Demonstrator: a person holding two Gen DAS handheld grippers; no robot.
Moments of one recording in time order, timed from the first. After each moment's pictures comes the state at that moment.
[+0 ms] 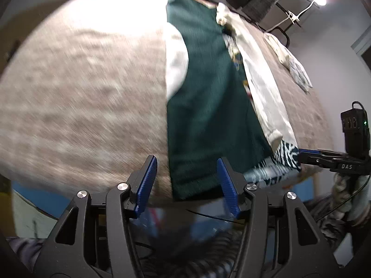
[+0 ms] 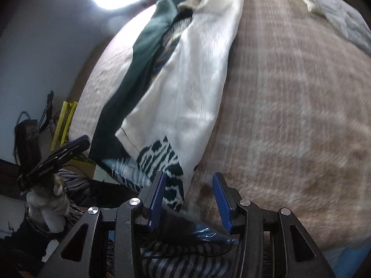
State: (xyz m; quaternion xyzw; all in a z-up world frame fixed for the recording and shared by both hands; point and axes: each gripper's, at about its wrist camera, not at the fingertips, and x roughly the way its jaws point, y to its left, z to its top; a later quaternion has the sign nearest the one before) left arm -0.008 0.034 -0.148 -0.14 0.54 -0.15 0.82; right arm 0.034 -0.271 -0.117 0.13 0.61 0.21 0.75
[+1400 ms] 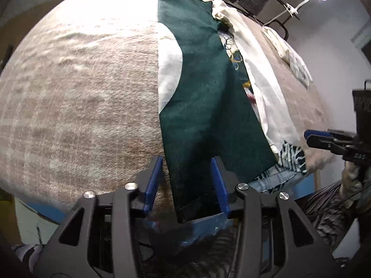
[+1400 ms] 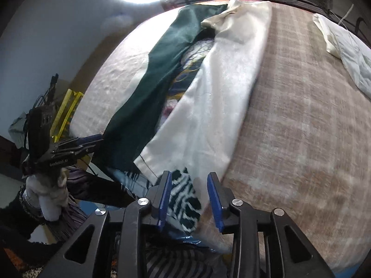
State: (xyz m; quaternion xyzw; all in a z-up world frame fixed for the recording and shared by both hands) left arm 0.015 0.020 -0.144 -0.10 0.55 -0.15 0.82; right arm 0.047 -0.260 -0.082 0.05 0.59 0.25 0.77
